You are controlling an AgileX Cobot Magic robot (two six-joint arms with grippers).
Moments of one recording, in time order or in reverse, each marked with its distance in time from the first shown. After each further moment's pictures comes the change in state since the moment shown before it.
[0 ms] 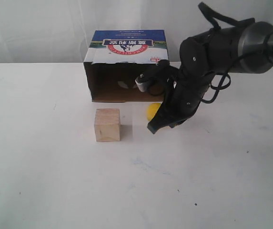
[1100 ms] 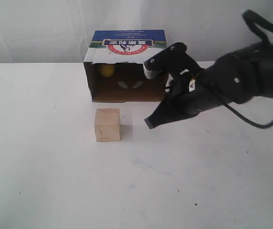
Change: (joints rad) left arm 0.000 0.000 0.000 0.000 0.000 0.000; right arm 0.032 -0.287 0.316 0.060 -0.417 0.073
